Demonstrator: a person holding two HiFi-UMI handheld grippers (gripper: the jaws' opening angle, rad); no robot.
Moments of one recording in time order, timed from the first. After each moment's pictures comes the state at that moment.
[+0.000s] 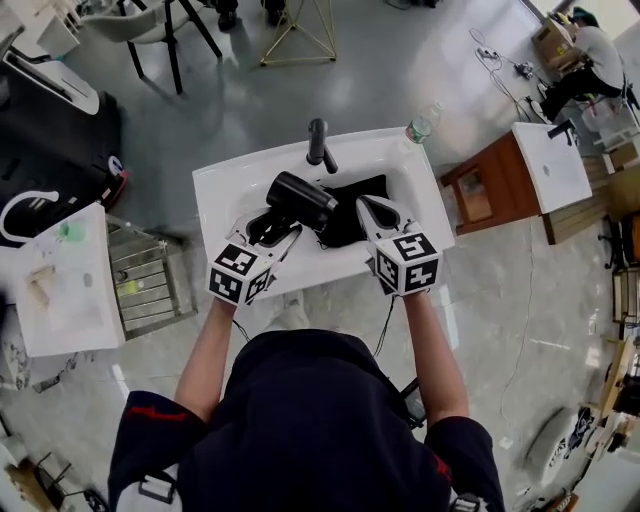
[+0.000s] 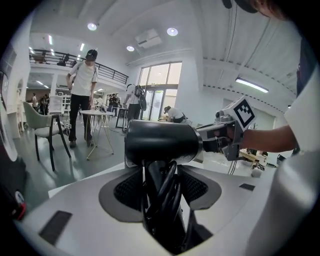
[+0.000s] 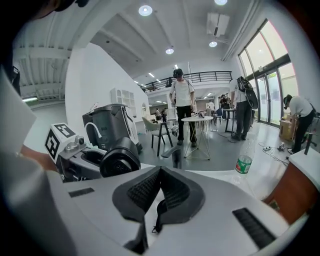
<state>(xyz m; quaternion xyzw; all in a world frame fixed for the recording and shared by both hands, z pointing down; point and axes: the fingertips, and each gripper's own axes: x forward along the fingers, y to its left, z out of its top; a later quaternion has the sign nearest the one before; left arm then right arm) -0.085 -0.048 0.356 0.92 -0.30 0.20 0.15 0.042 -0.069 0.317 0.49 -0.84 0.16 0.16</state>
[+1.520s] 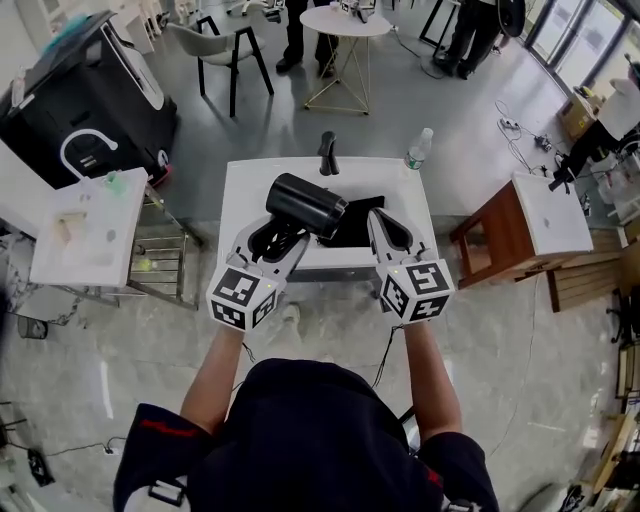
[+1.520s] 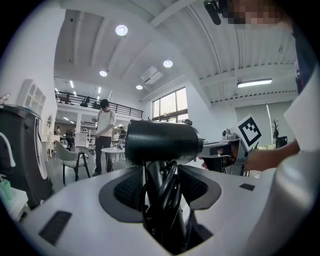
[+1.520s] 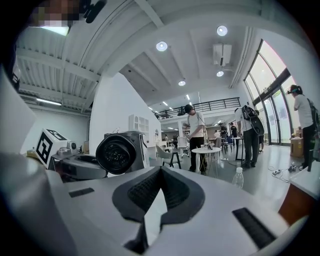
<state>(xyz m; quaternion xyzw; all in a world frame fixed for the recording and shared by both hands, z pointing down) -0.047 0.104 0.207 0.89 -0.45 0.07 0.03 0.081 0.070 0.187 0.45 -0.89 0.04 0.03</state>
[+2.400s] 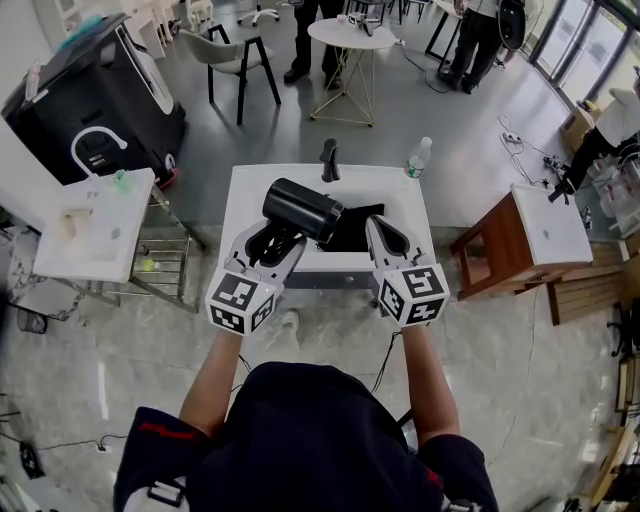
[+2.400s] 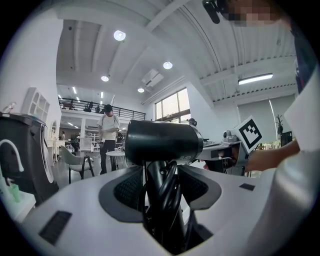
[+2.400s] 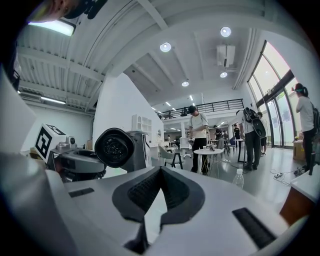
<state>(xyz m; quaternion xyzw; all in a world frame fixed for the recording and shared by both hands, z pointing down) -0.047 0.123 0.196 0.88 -0.48 0.07 0.01 0.085 0.083 0.187 0.44 -0.90 0.03 0.04</state>
